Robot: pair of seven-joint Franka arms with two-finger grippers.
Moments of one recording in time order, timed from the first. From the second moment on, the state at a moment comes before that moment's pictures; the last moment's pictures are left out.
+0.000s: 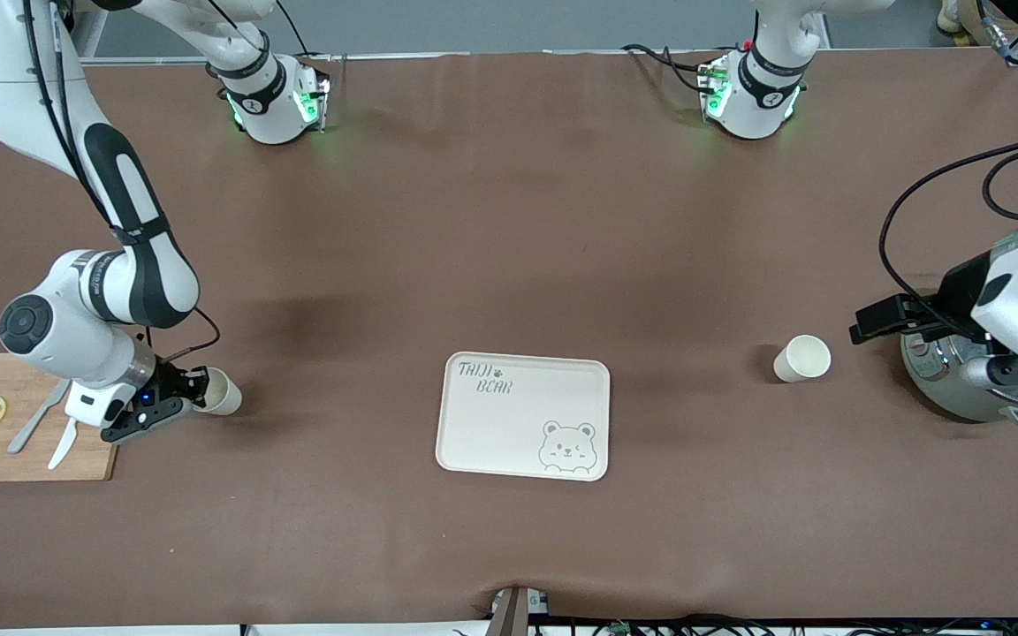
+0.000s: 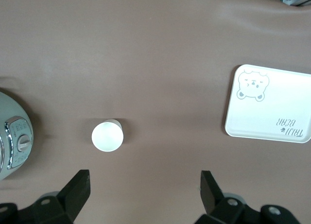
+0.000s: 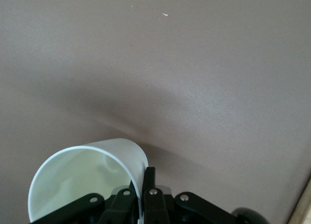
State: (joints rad) left arm -0.13 0.34 0.05 -1.25 -0.13 1.60 -0.12; right arm -0.06 0.53 0.00 -1.85 0.09 2.46 -0.56
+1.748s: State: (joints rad) left arm -0.11 0.39 0.03 -1.26 -0.02 1.77 0.01; right arm -0.12 0.37 0.00 -1.38 0.08 1.56 -0.40
